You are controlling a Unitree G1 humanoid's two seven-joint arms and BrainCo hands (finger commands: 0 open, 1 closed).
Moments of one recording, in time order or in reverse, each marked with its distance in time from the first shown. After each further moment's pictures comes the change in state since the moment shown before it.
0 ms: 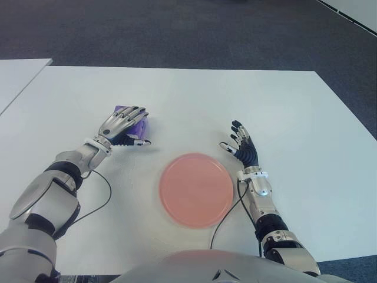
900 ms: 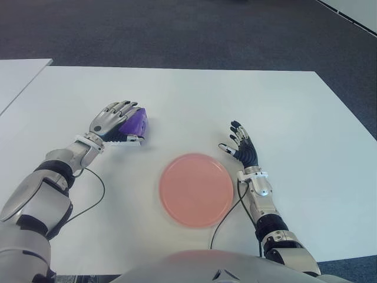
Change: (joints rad) left arm 0.003 0.056 0.027 -0.028 -0.001 0.018 0.026; right arm 0.000 -0.010 0.000 0.003 0.000 -0.001 0.021
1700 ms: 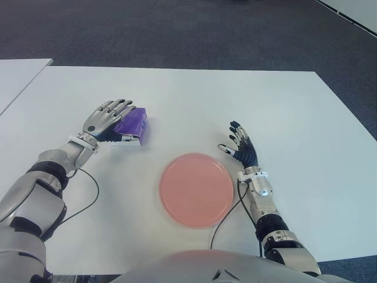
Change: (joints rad) left arm 0.016 0.039 -0.001 -0.013 0.002 -0.009 0.024; right arm 0.000 -0.003 0.001 0.001 0.000 -0.002 0.009
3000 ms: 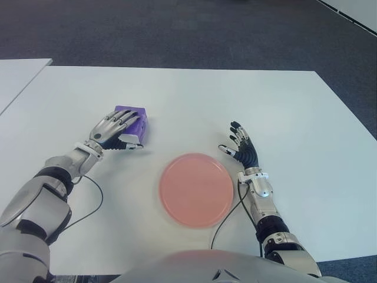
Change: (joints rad) left arm 0.042 -0.060 -0.011 0.036 -0.002 -0.013 -0.058; right arm 0.022 0.001 0.004 -0.034 0.003 0.010 -0.013
